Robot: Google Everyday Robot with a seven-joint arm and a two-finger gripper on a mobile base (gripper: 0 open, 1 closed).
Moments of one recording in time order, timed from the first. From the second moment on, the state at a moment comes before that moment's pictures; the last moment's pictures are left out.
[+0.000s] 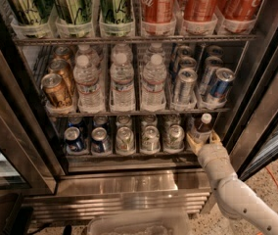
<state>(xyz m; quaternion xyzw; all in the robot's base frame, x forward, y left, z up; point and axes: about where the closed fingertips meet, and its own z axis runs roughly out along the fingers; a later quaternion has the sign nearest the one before) 0.631 -0.258 0.636 -0.09 0.73 -0.05 0.67</state>
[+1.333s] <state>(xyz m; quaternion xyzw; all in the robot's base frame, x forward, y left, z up) 0.599 -0.248 0.685 -0.11 0.71 -0.02 0.70</state>
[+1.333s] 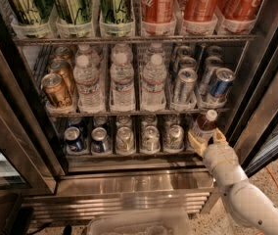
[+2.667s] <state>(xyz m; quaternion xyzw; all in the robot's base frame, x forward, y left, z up) 0.514 -0.184 0.725 -0.24 0.71 0.08 0.66</state>
